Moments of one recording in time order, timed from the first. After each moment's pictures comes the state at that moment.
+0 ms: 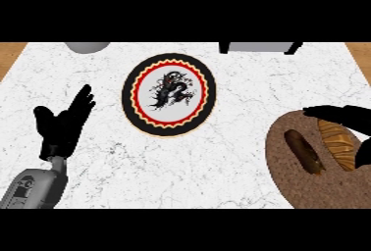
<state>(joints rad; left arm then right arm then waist) -0.21 0.34 -0.09 -1.37 0.19 0.13 0.15 -0.68 -0.73 0.49 -0.38 0.64 0.15 -1.02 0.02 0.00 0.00</state>
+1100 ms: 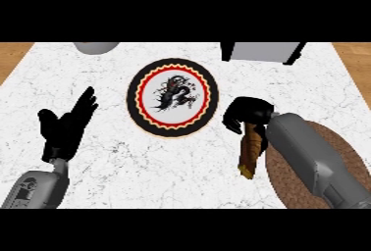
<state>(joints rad) -0.20 0.32 -0.08 -1.37 0.16 0.10 0.15 -0.80 -0.29 0.56 -0.62 0.71 0.22 -0.70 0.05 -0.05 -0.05</state>
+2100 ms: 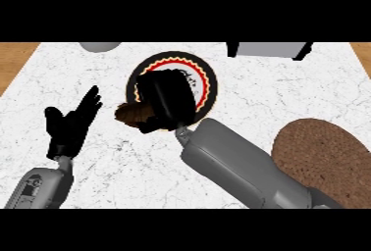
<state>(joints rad) -0.22 0.31 -0.09 -1.35 0.16 0.10 0.15 -0.96 0.00 0.70 -1.08 0.65 -0.48 0.50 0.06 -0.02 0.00</state>
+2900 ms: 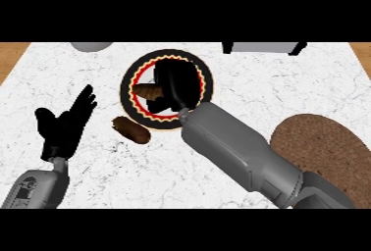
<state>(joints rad) -0.20 0.30 -0.05 -1.38 0.14 0.09 0.15 -1.10 0.00 0.76 -0.77 0.52 -0.63 0.61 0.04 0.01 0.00</state>
